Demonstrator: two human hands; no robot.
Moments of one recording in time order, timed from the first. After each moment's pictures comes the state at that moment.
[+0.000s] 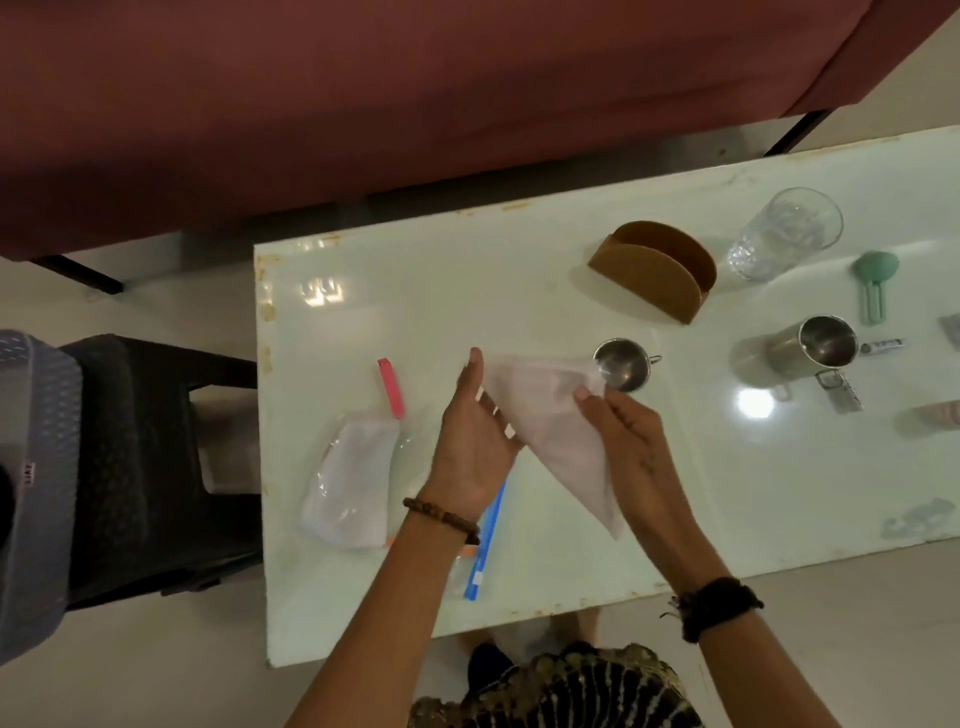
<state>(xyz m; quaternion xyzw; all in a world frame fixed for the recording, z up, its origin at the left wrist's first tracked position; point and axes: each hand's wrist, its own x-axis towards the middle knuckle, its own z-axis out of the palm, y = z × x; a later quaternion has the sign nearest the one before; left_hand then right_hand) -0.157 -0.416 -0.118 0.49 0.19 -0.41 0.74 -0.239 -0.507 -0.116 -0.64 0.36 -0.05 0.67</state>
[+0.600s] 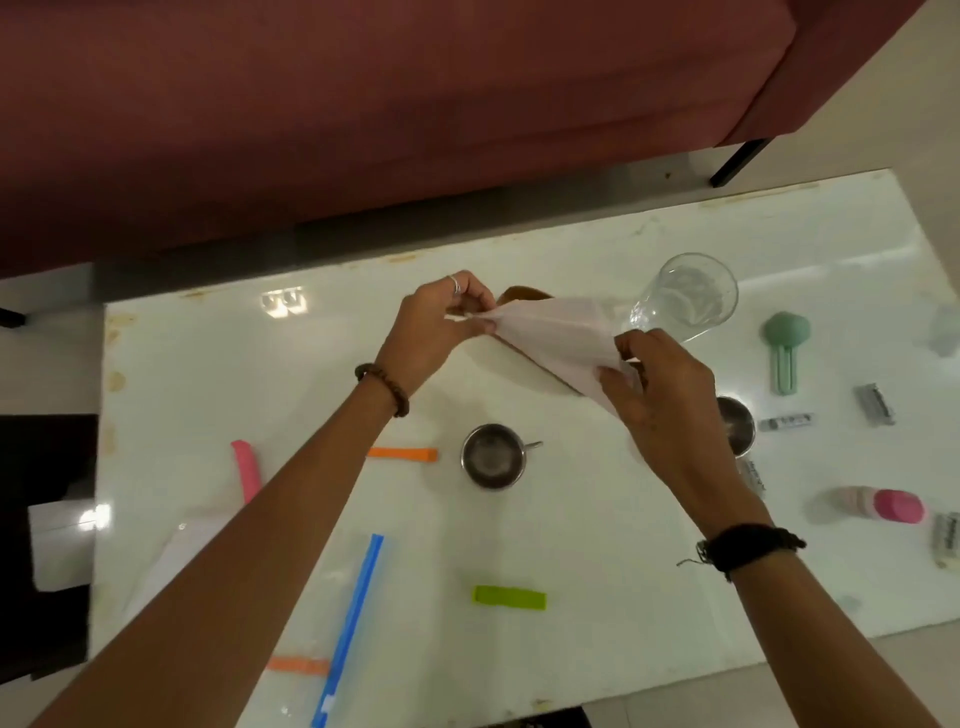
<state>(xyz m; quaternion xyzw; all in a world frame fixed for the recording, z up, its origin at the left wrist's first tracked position) -0.042 -0.586 -0.170 0.80 -0.24 -0.28 0.47 -0.210 -0.722 -0.145 -0.90 0.26 -0.09 0.33</state>
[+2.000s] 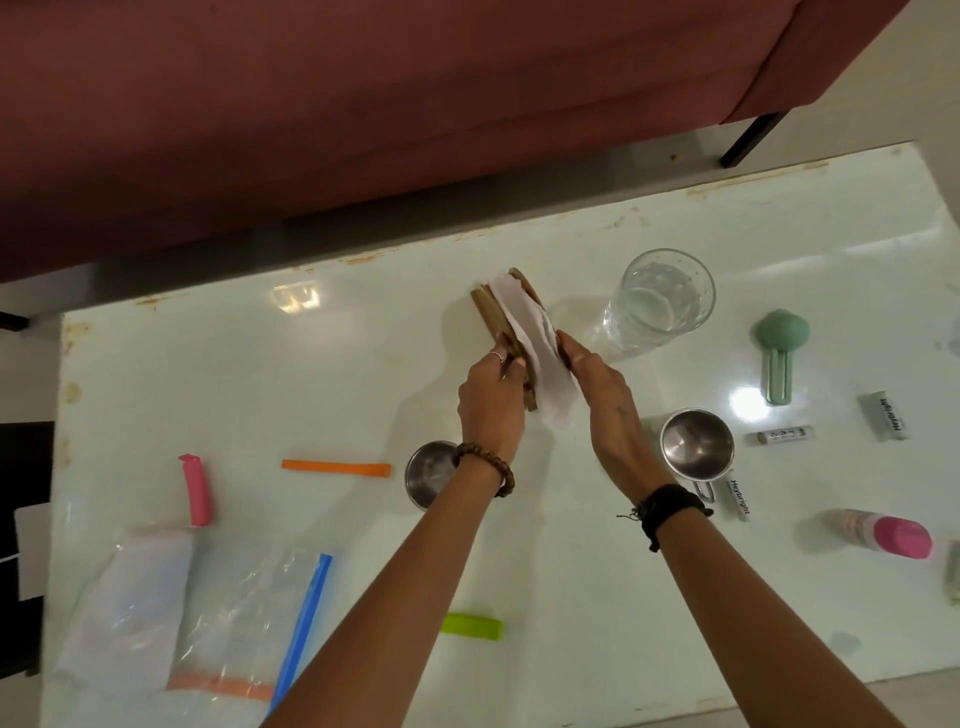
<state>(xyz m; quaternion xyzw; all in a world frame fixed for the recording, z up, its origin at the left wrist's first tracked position) -0.136 -0.676 -0.211 0.80 0.09 -0.32 0.50 -0.200 -0.756 -0.210 -0.62 0.35 0.00 0.70</state>
